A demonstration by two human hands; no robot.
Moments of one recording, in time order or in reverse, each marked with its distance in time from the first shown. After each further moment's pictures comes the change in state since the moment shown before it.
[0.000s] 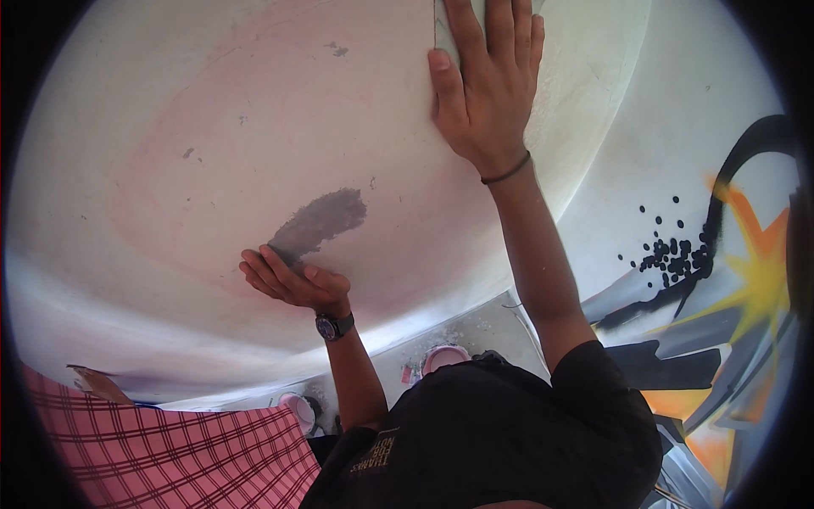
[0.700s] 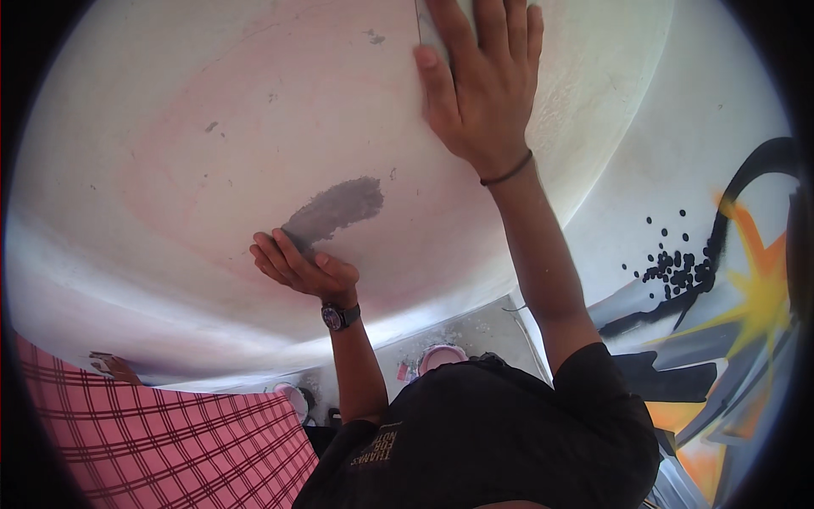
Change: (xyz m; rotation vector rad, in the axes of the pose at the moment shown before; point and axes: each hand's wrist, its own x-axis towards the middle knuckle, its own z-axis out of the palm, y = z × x) left_hand 0.004 0.009 0.001 -0.029 0.028 0.008; right_hand 0.009 -0.019 -0.001 -0.029 -0.045 -0.038
